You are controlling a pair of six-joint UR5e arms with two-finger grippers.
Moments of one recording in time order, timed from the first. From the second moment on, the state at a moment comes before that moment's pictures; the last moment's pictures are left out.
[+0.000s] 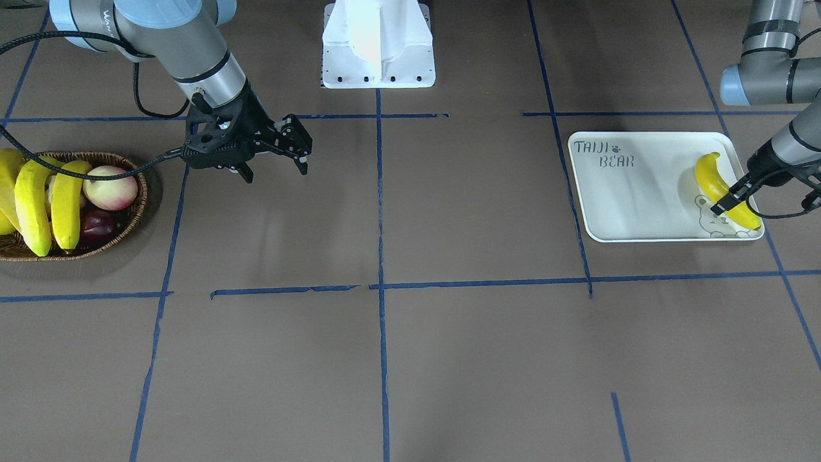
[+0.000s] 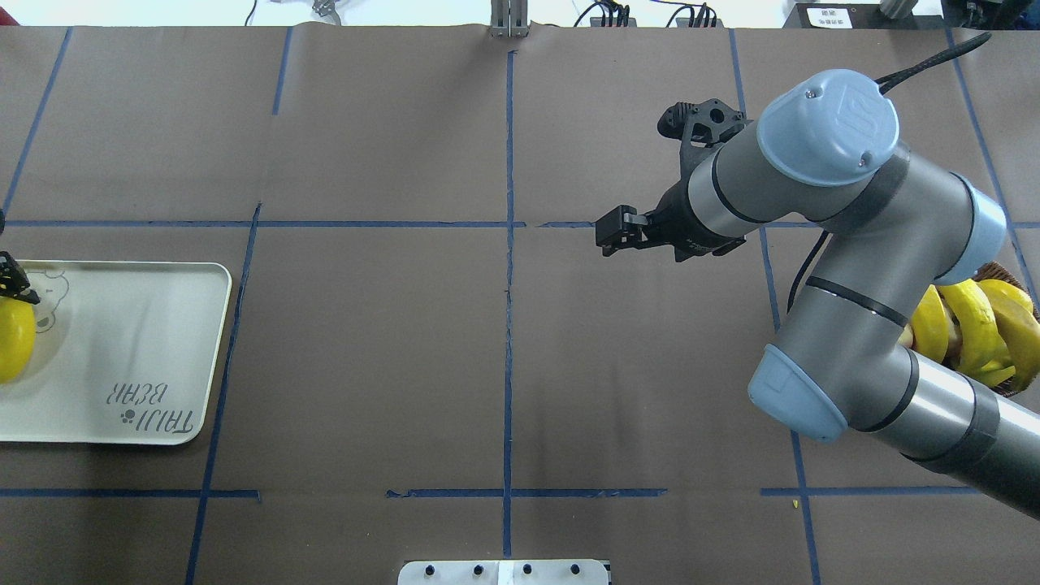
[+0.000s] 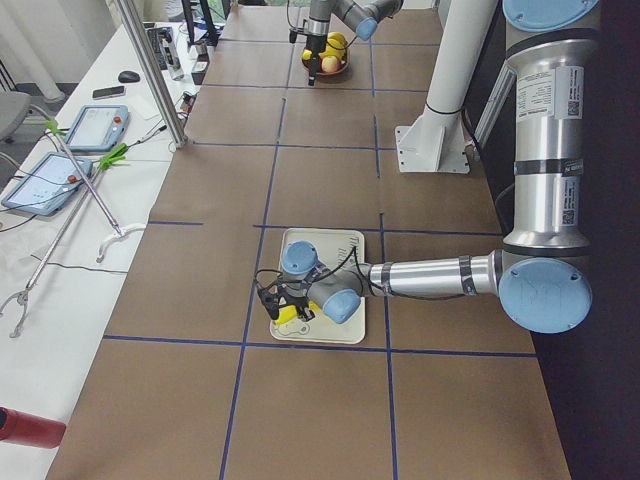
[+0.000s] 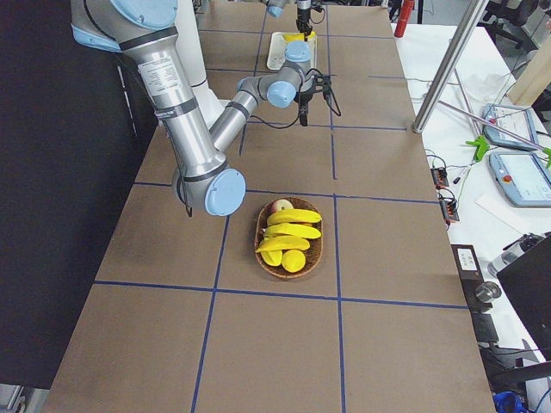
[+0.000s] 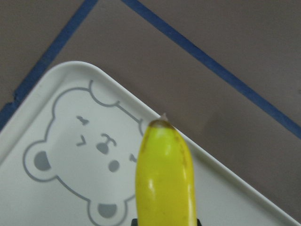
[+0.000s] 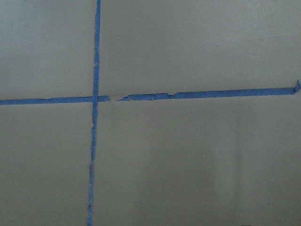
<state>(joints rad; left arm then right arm) -1.09 -1.49 -1.41 -2.38 -2.23 -1.30 0.69 -1.10 1.93 -1.46 1.99 1.17</state>
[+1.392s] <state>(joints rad) -1.24 -1.51 -1.61 -2.39 -2.39 -1.21 0.81 -1.67 2.14 -1.42 1.99 0.69</state>
